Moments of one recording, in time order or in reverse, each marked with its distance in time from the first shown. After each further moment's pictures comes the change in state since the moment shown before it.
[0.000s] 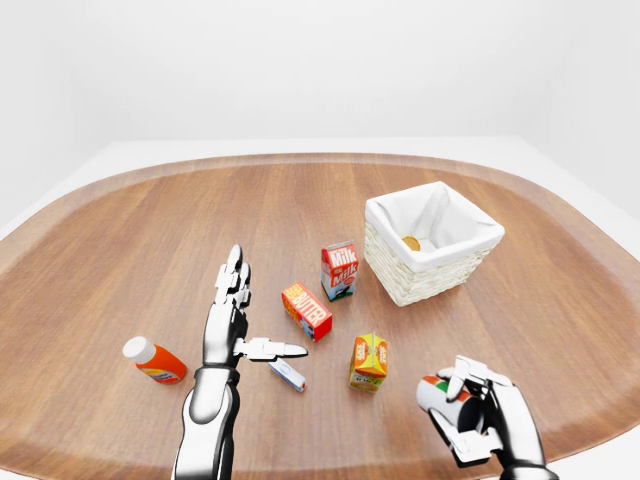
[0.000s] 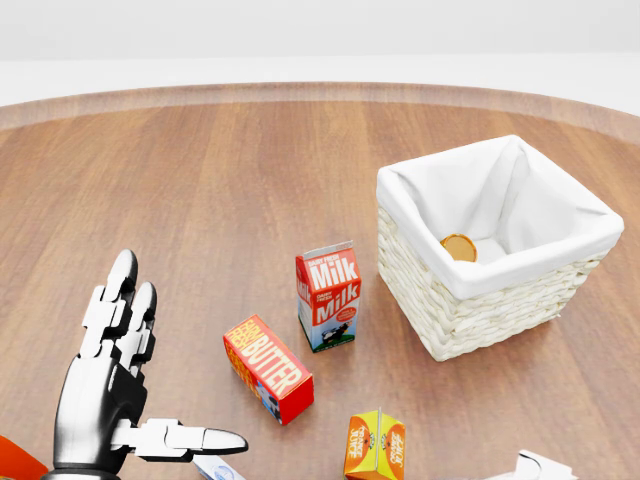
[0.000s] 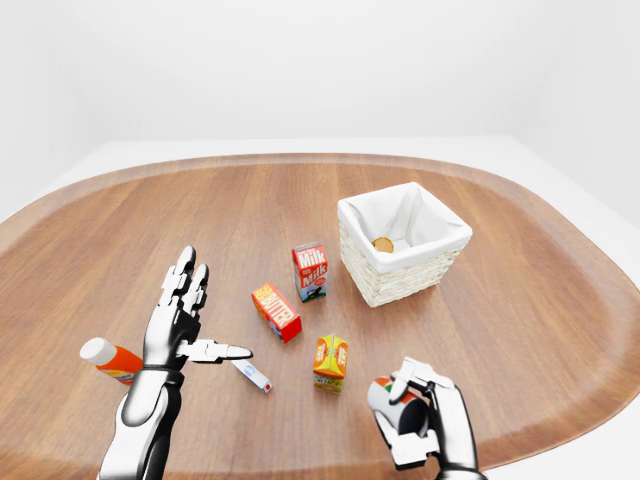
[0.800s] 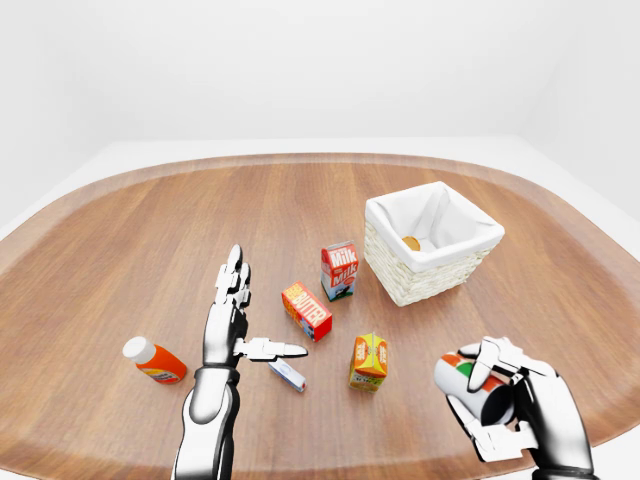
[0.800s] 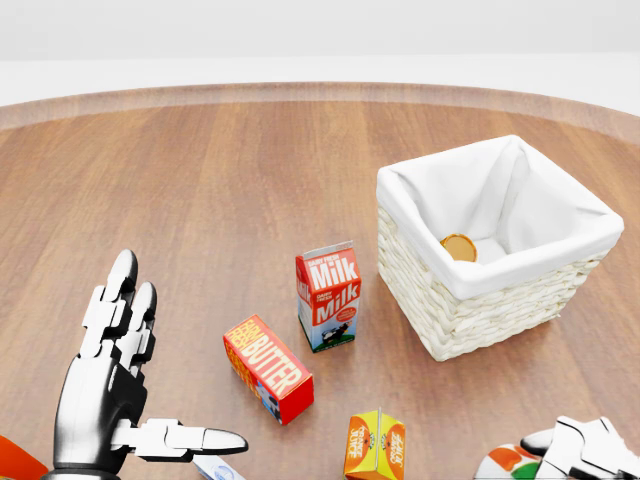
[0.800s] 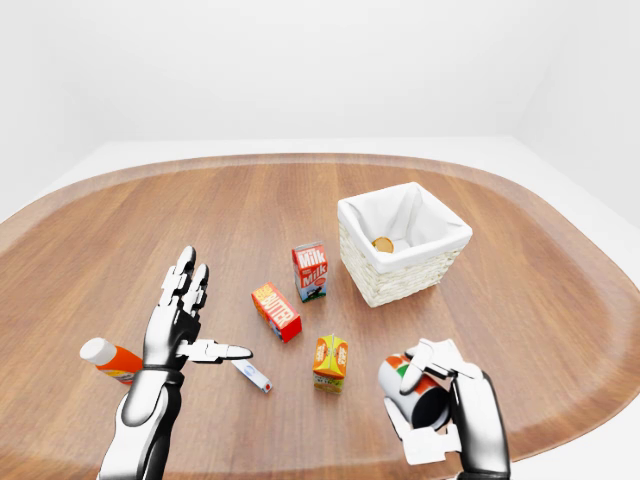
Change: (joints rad) left arm 0.000 0.000 0.000 0.000 0.000 0.000 0.000; right arm 0.000 0.179 -0.105 -0.323 -0.073 0.000 0.179
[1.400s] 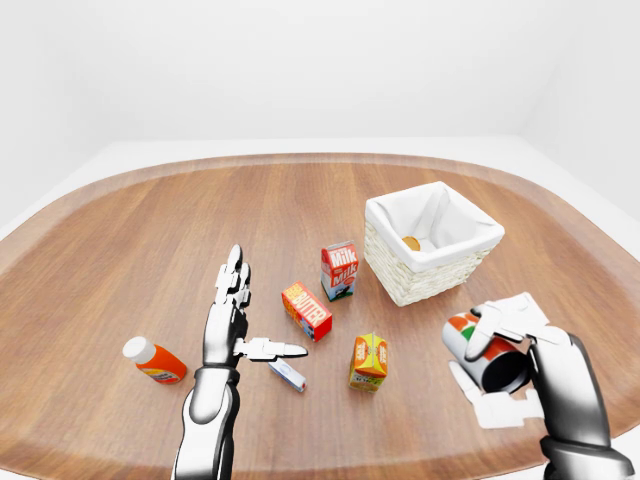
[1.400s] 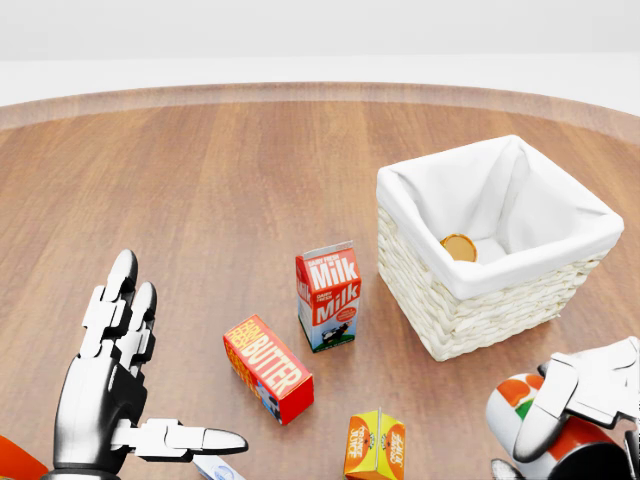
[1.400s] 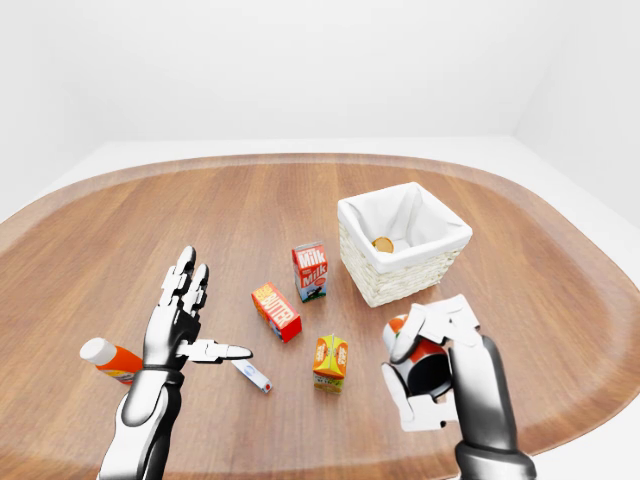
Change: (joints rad) left arm 0.000 0.000 0.000 0.000 0.000 0.000 0.000; right arm -0.106 -0.110 0.103 -0.162 -0.233 0.000 -0.152
